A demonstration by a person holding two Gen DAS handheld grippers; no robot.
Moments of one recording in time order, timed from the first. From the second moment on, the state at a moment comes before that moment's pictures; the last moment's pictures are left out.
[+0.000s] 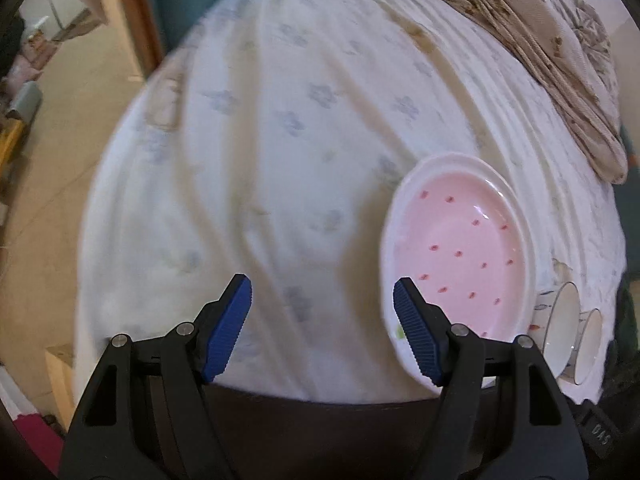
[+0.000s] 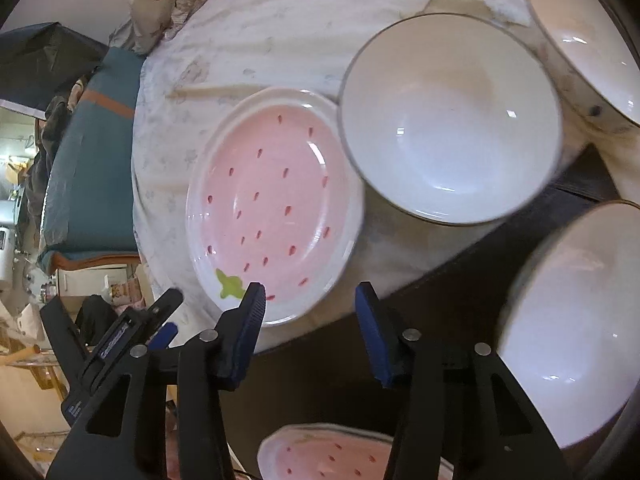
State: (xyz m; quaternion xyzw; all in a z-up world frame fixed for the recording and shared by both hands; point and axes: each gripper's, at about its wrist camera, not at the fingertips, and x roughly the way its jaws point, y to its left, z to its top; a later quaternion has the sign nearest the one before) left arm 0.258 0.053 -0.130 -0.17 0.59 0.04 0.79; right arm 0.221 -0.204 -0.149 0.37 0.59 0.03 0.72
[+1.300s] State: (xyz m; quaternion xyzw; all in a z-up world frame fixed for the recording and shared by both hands) left arm 0.174 0.109 -0.123 -0.19 0.63 -0.03 0.75; right arm 0.180 -0.144 -0.169 0.30 0.65 0.14 0.69
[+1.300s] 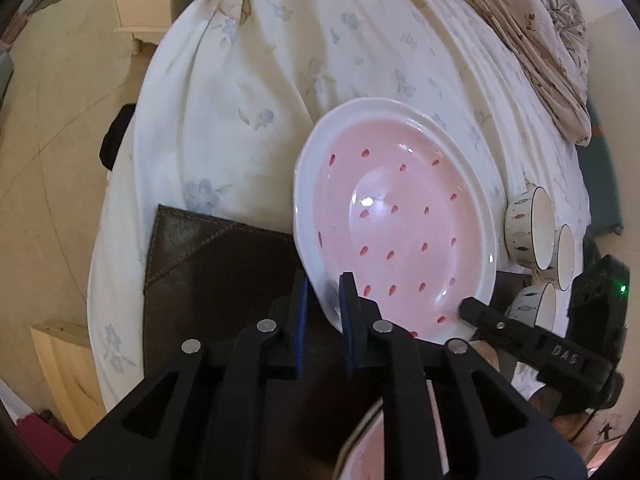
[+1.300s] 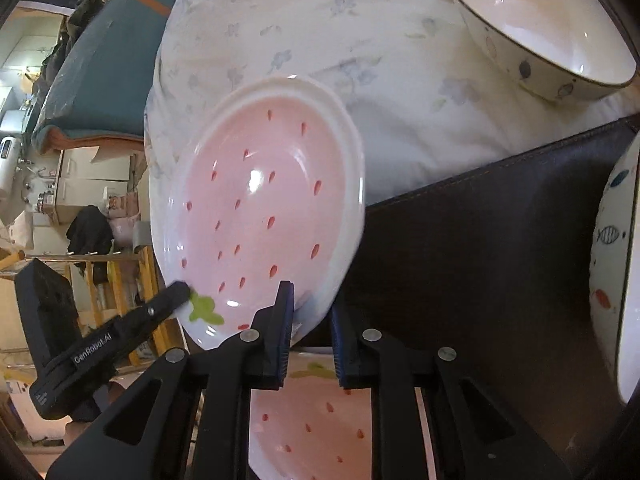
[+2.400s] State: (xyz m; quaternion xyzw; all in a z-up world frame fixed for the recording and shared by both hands) left arm 0.222 0.105 -0.130 -0.19 0.61 -0.03 0.77; right arm 0.215 -0.147 -0.170 0.25 0.64 0.12 0.71
